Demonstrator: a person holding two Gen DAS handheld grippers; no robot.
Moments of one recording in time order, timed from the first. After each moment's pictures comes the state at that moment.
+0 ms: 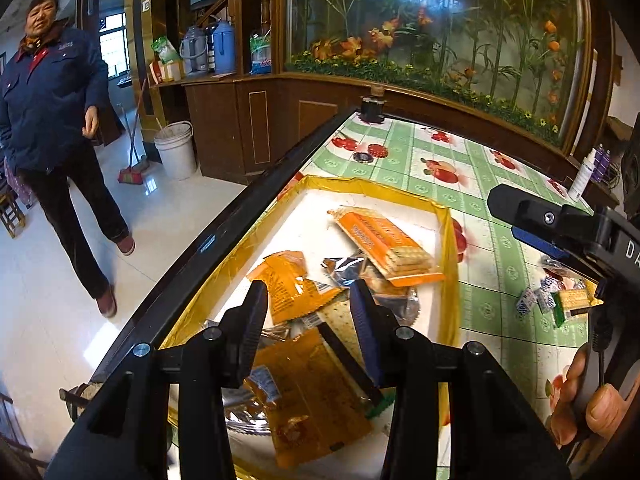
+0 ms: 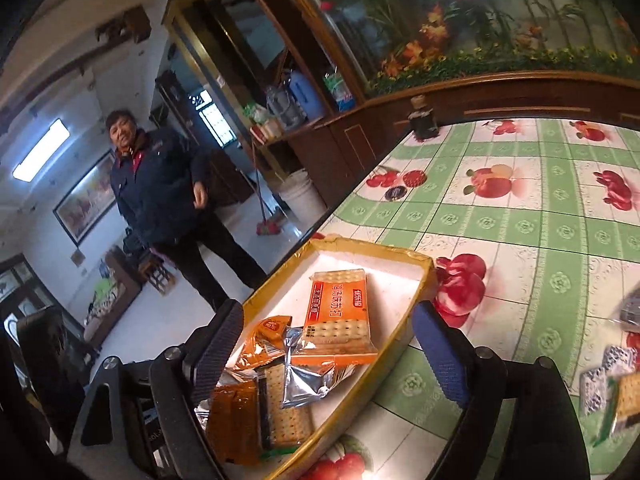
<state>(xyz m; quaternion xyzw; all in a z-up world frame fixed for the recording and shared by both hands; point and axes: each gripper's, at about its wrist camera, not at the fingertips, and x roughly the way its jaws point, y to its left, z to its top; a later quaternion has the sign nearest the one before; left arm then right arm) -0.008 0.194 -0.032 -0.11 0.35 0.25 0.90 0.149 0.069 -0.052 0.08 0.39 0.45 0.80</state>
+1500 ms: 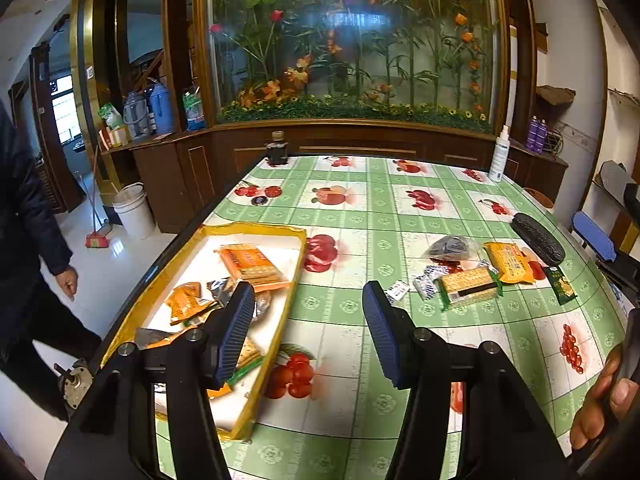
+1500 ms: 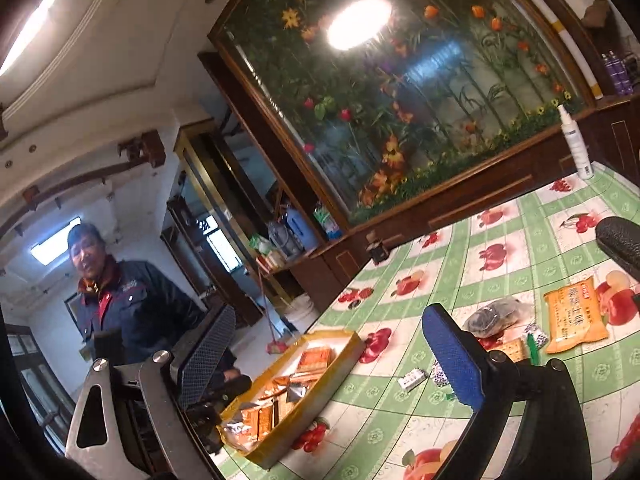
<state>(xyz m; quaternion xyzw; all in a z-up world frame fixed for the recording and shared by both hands) -0.012 0.052 0.020 -0.03 0.30 0.17 0.94 0.081 -0.174 0.014 0.23 0.22 0.39 0.86</state>
